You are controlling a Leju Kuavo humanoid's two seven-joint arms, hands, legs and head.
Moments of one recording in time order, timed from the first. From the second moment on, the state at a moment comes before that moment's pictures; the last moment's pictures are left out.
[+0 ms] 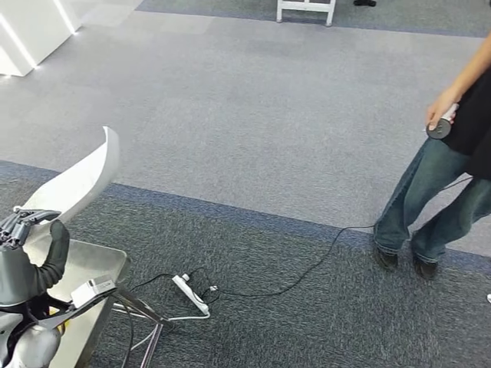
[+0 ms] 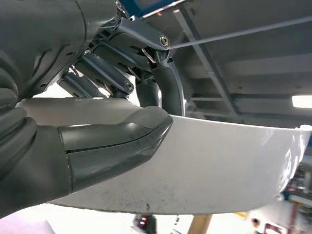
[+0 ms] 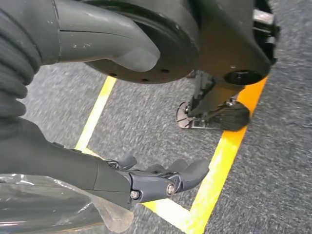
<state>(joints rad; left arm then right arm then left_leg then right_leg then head) 0.02 0.13 -0.11 -1.80 -0.93 0.70 -0.45 -0.01 0.03 0.76 -0.14 -0.77 -0.12 -0.24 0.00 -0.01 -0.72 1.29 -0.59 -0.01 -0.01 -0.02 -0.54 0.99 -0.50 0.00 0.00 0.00</state>
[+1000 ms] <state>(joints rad) 0.03 0.14 -0.11 -1.79 -0.93 0.70 -0.46 -0.01 0.04 0.78 -0.14 -0.77 -0.12 -0.27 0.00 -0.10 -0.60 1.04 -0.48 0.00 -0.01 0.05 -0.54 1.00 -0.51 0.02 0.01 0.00</state>
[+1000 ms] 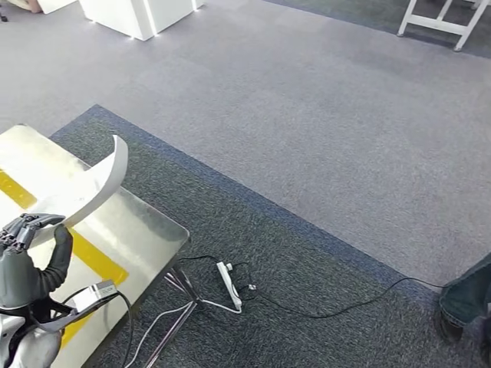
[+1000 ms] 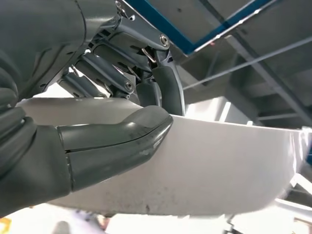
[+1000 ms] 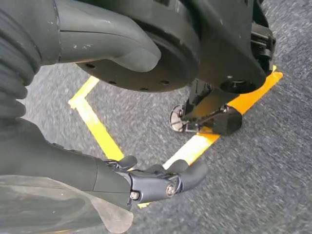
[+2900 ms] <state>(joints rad) 0.05 0.17 -0.08 -1.78 -0.92 0.70 -0.40 -0.02 0.07 0.80 -0.11 -0.77 -0.12 -0.32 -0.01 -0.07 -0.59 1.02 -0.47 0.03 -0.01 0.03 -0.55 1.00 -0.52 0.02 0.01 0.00</state>
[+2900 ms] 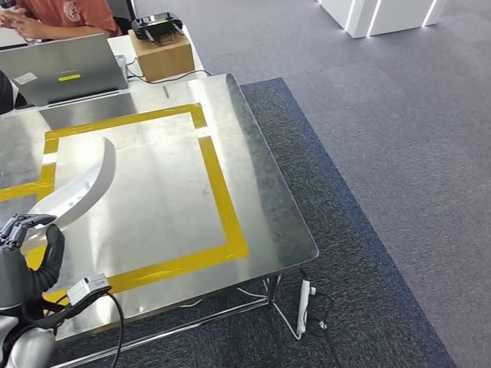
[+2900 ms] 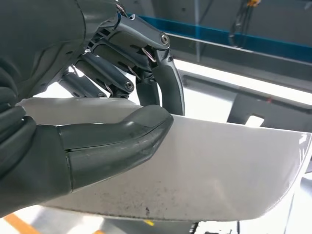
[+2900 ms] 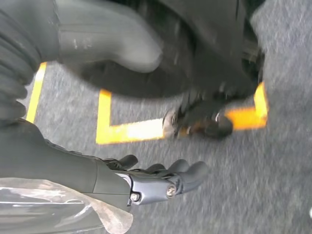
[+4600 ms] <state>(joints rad) -0.02 0.22 -0.08 -1.67 -0.98 0.70 -0.34 -0.01 0.06 0.83 -0.11 -0.75 -0.11 -0.32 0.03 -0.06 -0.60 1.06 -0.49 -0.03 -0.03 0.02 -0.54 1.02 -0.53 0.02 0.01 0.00</state>
